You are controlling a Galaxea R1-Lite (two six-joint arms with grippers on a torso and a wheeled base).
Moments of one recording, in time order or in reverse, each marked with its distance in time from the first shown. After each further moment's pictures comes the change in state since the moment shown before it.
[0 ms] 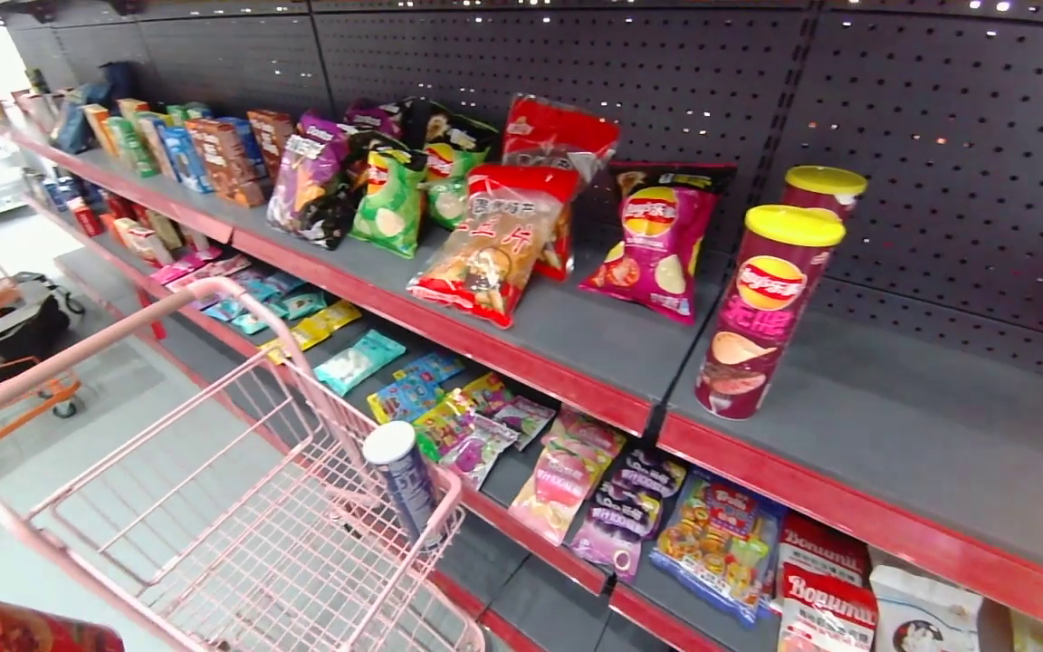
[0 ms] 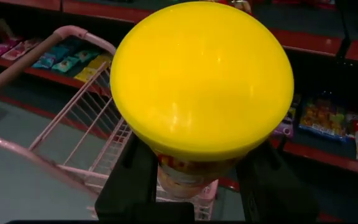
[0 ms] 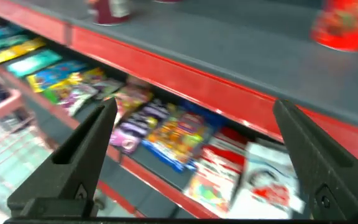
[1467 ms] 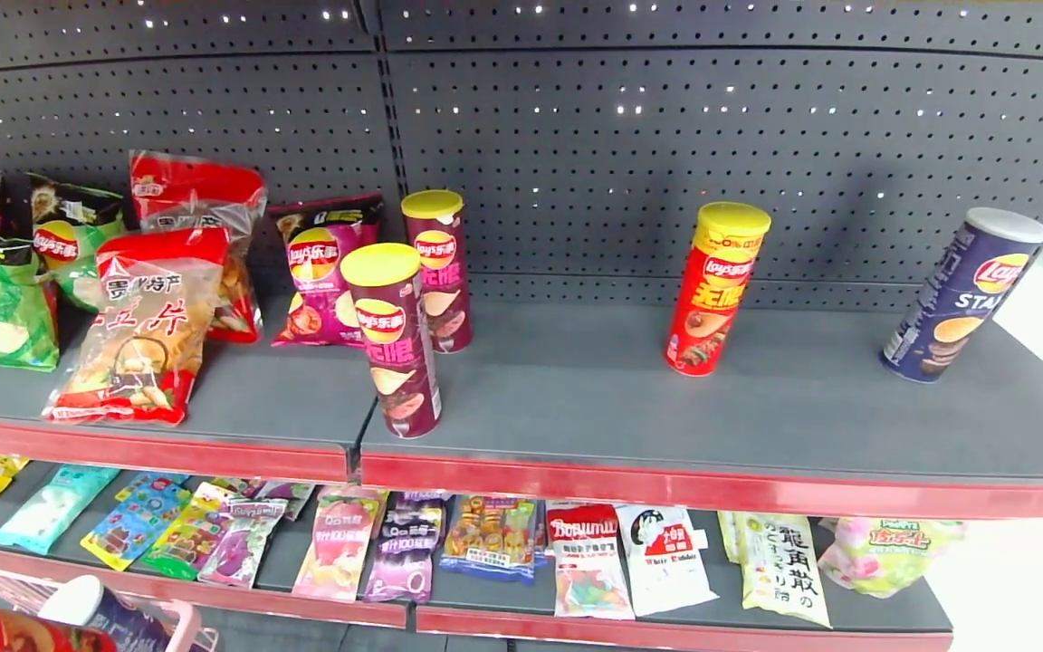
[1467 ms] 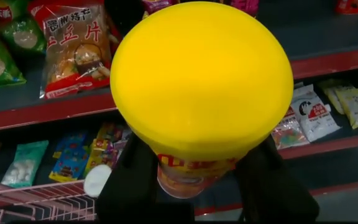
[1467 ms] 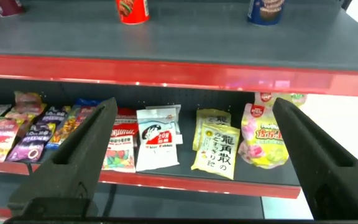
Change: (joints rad) left arm -0.006 -0.014 0.016 0.006 -0.006 0.075; right arm 0.000 0.000 0.000 0.001 0.000 -0.001
